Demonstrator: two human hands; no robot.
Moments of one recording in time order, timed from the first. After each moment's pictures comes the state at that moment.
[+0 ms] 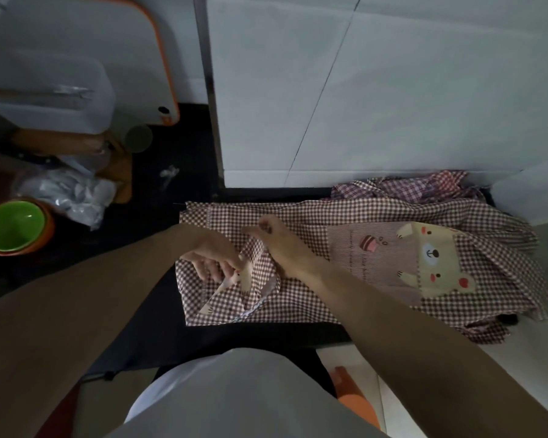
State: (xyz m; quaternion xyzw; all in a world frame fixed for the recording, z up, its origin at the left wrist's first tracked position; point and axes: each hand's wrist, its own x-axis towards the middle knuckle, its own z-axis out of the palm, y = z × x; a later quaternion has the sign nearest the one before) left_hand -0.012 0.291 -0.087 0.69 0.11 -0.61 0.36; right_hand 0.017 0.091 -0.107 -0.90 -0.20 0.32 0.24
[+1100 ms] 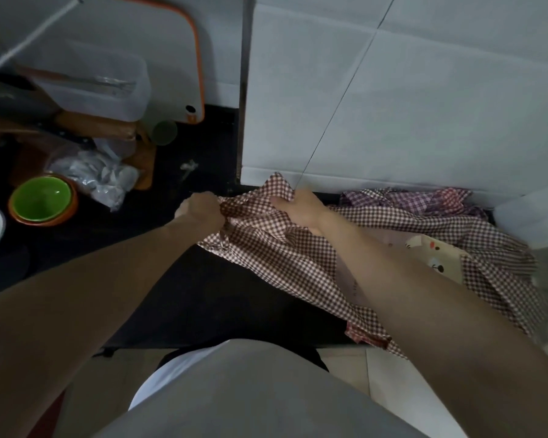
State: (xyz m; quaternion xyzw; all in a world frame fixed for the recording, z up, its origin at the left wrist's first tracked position) left_hand -0.027 0.303 -0.068 0.91 0.28 -0.22 0.21; right_hand 0.068 0.110 -0.052 -0.82 -0.04 0.40 0.40
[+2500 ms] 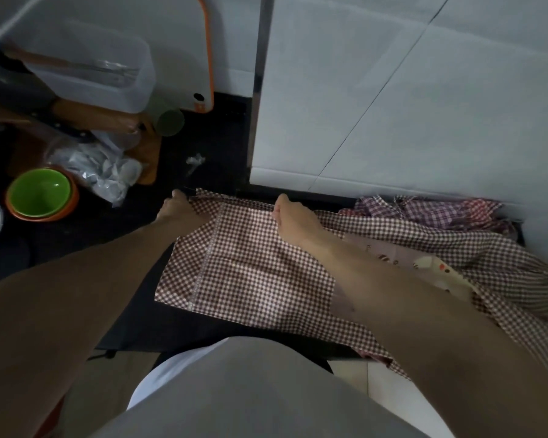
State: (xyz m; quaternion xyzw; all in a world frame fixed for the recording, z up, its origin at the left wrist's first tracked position) left_hand -0.025 0.367 -0.116 0.80 0.40 -0.25 0.36; right_hand 0.071 0.133 -0.109 -0.91 -0.28 0.27 0.09
